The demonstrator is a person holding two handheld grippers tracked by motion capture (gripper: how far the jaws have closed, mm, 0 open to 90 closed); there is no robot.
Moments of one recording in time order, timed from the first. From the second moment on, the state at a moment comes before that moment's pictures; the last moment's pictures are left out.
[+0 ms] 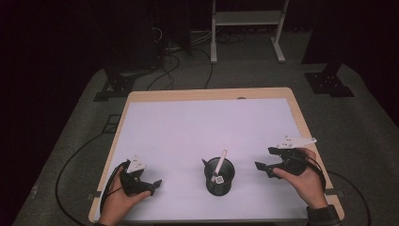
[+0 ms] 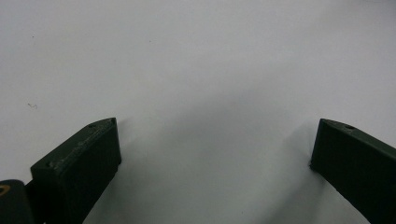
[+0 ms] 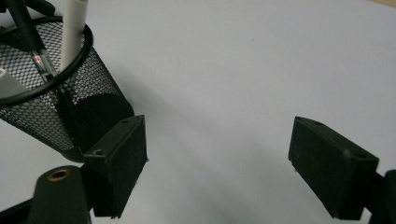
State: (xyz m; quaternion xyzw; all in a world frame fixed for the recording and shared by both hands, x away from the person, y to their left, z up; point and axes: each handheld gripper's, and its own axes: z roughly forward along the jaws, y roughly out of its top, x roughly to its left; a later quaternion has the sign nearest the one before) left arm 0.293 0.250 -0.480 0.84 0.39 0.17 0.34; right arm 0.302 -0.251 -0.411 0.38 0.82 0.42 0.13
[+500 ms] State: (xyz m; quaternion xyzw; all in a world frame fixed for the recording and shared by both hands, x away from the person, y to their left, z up) left arm 0.293 0.250 -0.480 0.84 0.39 0.17 0.34; right arm 0.296 -0.271 -0.438 0.41 0.81 0.39 0.12
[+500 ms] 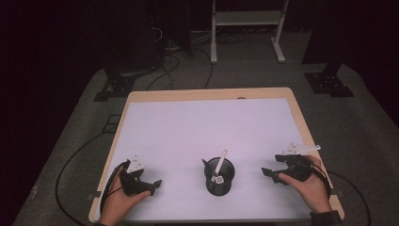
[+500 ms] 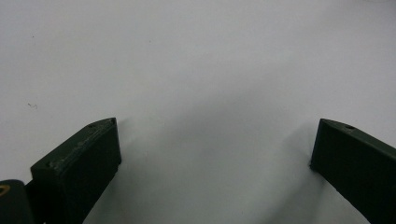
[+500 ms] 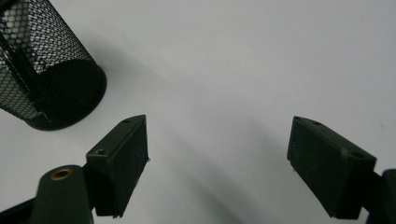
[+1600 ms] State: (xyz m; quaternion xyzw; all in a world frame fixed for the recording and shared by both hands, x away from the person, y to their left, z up) left arm 0.293 0.250 -0.480 0.84 0.39 0.17 0.34; right arm 0.284 -0.299 -0.480 0.43 0.82 0.34 0.17
